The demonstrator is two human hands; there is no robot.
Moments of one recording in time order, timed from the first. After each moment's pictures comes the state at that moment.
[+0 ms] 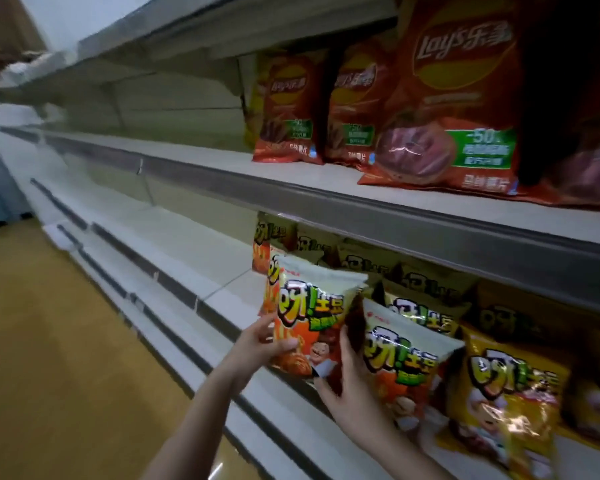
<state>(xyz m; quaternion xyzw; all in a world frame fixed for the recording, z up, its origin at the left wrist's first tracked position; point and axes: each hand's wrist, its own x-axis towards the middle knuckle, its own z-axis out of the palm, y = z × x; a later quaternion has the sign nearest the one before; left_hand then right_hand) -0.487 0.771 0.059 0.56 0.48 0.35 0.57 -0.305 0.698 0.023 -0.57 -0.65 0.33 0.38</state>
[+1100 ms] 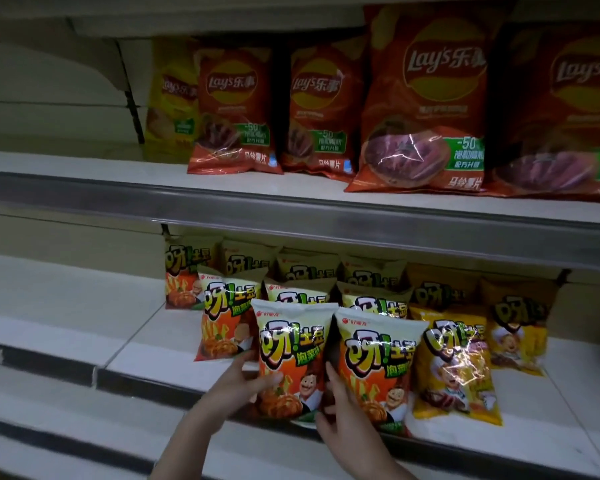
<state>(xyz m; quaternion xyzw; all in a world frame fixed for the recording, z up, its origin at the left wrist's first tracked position) -0.504 0.860 0.014 0.64 0.45 0.14 0.60 -0.348 0.711 -0.003 -0.76 -0.48 0.31 0.32</state>
